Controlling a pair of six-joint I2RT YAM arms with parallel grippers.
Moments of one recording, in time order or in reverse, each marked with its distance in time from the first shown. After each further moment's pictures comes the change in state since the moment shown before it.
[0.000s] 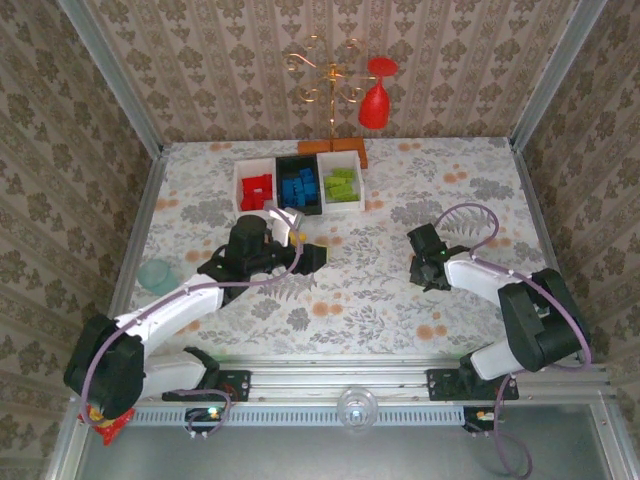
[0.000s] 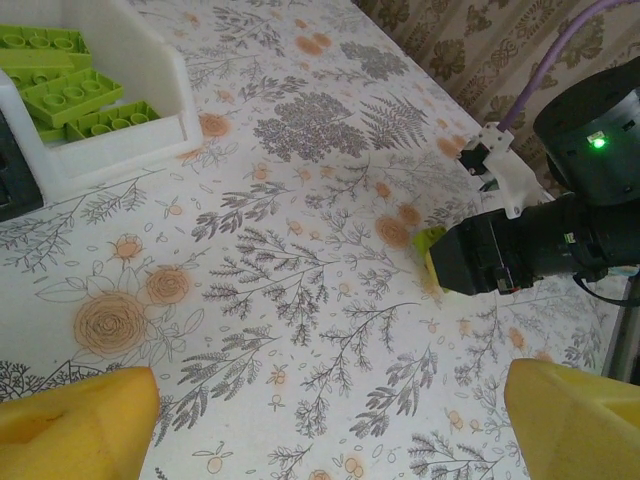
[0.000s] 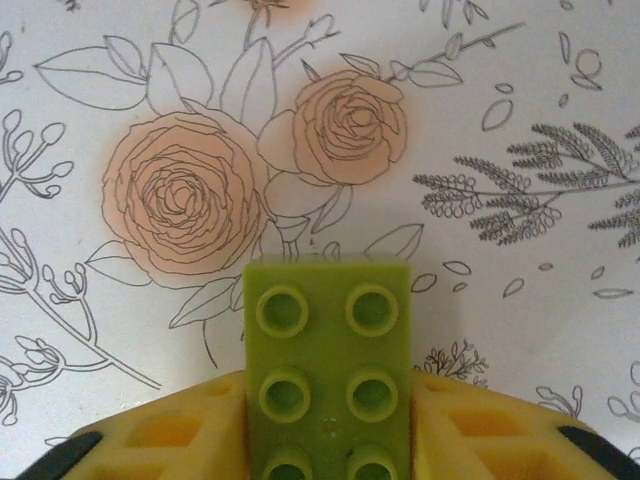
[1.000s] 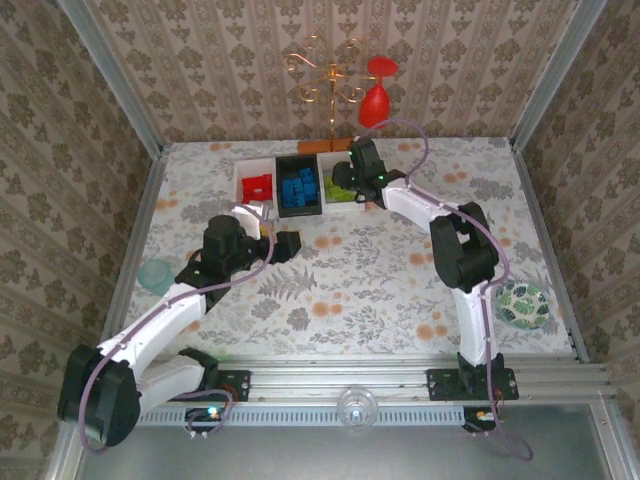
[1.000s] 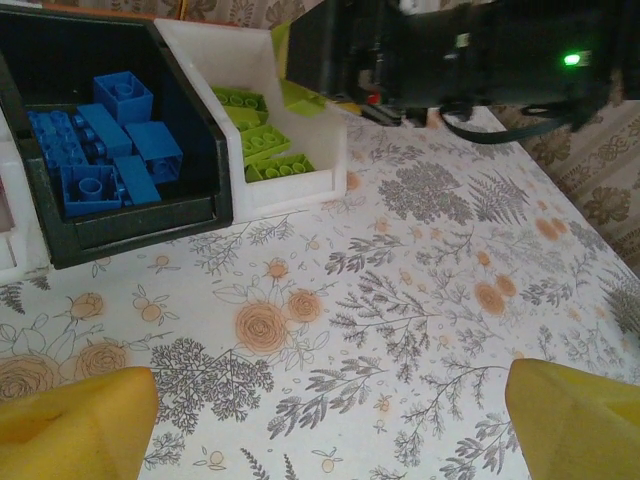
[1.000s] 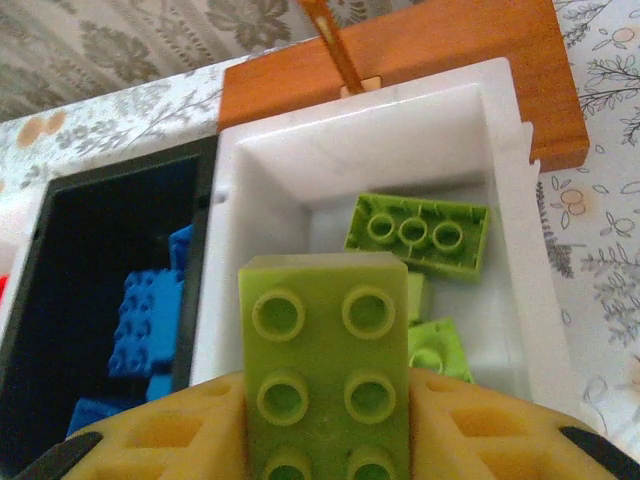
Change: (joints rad) left arm 0.154 -0.140 -0.047 -0.059 -0.106 -0.046; right arm 0.088 0.699 1.027 0.259 -0.196 -0.077
